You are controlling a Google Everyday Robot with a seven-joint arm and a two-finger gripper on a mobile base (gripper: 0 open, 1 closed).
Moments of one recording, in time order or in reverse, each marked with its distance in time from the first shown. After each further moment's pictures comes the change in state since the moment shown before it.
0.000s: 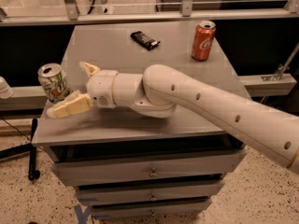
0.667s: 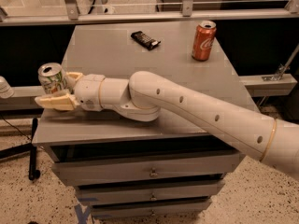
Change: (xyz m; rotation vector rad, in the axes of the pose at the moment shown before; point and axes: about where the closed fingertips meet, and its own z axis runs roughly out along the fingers) arm 0.006 0.005 0.040 -0.029 -0.070 0.019
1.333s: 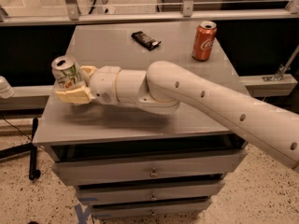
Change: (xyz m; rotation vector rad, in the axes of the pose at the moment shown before) arm -0.019 -0.004 -0.042 0.021 0.059 -0.033
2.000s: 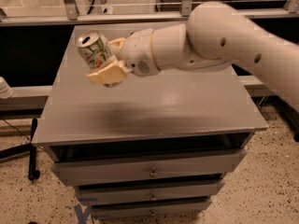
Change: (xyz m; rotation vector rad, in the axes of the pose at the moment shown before) arm -0.057 -0.014 -0.100 0.007 0.253 -0.101
